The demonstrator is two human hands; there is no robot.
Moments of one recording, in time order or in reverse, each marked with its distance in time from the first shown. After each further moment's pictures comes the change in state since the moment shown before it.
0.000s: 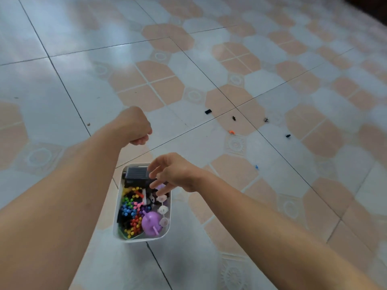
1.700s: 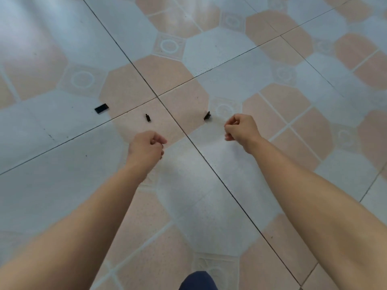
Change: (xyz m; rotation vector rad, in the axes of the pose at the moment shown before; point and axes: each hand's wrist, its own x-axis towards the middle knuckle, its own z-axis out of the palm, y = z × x) left_hand 0.172 0.193 0.358 -0.357 0.077 0.030; right_hand 0.053 0.202 -0.531 -0.015 0.790 0.010
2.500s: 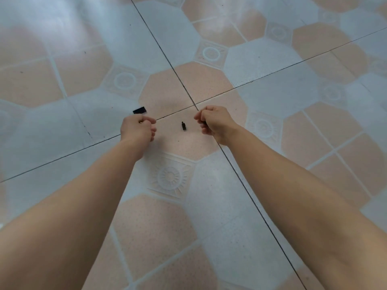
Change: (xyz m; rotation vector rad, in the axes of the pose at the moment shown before) left_hand 0.074 -0.012 -0.074 -0.230 0.315 -0.144; right_hand 0.011 -0.099 0.129 0.205 -0.349 0.007
